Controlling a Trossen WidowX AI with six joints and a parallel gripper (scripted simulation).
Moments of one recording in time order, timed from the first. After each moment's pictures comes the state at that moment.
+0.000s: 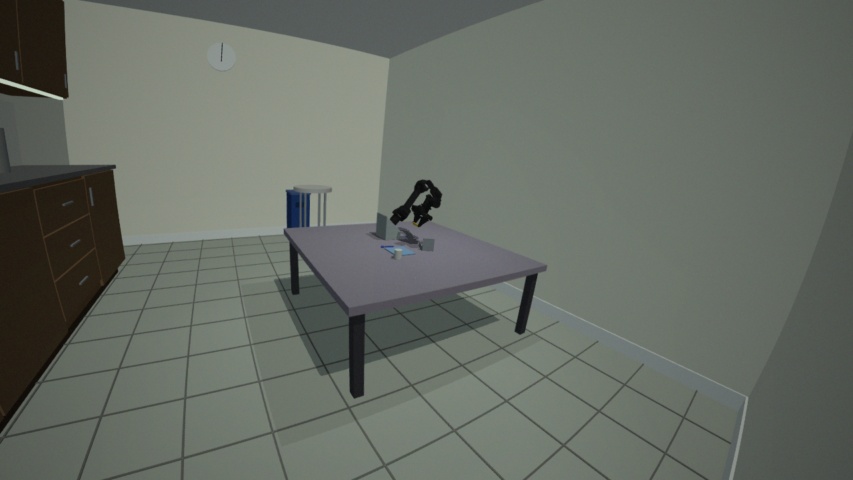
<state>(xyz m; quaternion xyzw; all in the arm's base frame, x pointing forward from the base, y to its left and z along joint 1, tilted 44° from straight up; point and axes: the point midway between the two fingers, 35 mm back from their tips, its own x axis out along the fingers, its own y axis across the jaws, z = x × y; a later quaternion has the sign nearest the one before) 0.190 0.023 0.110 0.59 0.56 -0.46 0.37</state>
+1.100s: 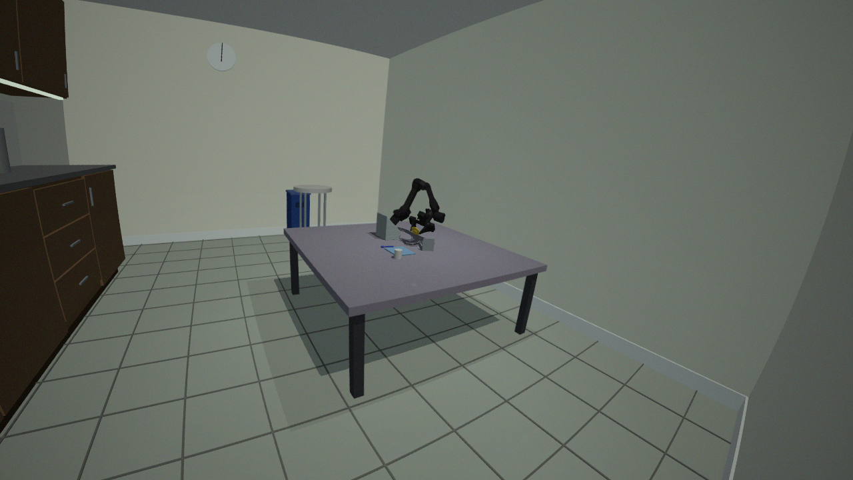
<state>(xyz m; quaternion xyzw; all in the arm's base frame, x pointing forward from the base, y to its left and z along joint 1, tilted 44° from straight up) 0.222 0.037 0.066 0.41 0.43 -0.40 0.70</state>
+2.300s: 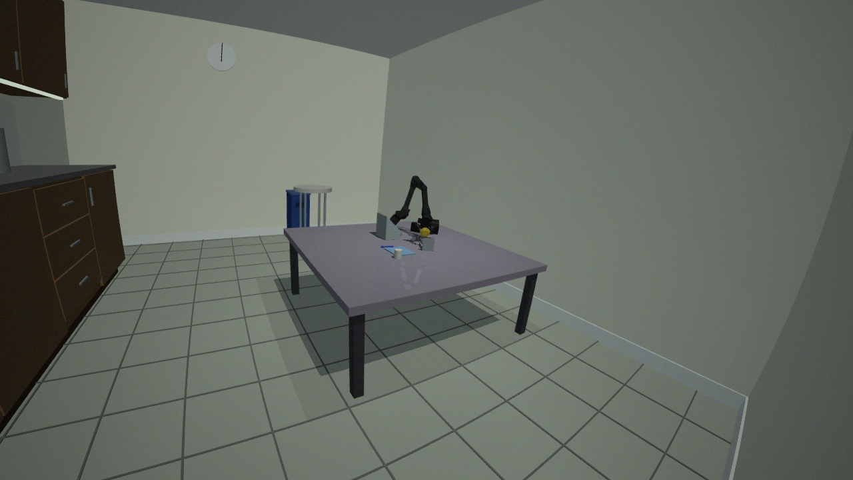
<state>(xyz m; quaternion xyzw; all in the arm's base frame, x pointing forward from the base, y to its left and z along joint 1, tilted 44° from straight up) 0.230 0.087 0.089 0.37 0.16 -0.24 0.88</state>
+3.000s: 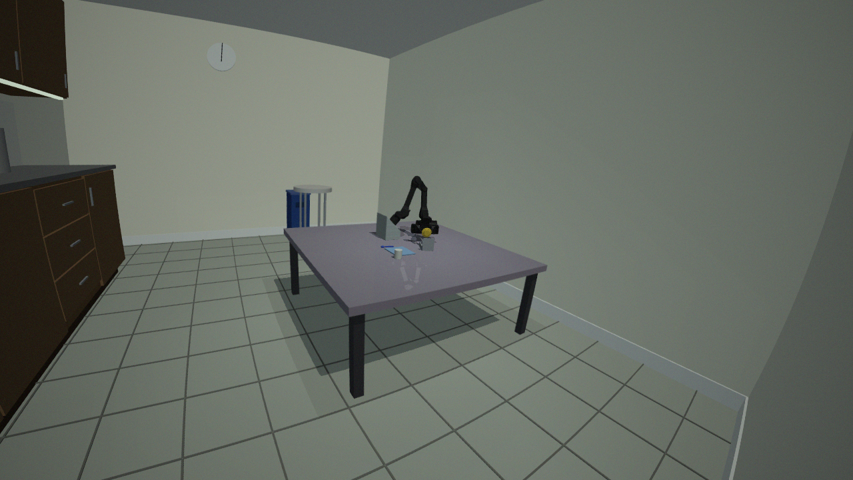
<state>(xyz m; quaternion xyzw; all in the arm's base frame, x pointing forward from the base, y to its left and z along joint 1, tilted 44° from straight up) 0.225 0.100 0.095 0.39 0.10 -0.20 0.89</state>
